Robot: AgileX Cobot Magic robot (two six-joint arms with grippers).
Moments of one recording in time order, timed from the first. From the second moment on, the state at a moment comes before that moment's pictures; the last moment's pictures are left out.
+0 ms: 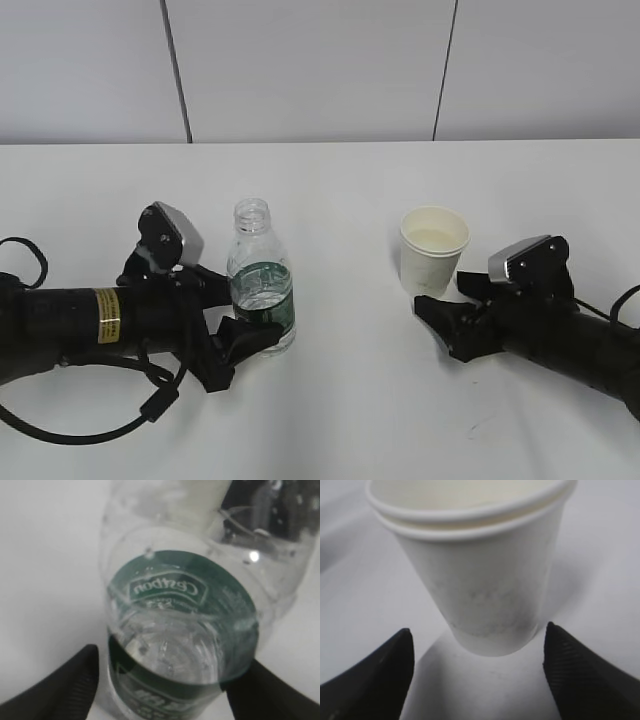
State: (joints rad) left arm -0.32 2.00 -0.65 0.90 -0.90 -0.35; right arm 0.02 2.21 -0.60 -0.56 -1.15 0.10
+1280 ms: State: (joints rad) left arm -0.01 1.96 -0.66 0.87 -0.68 -0.52; right arm 0.00 2.15 -0.51 -0.19 -1.16 0.12
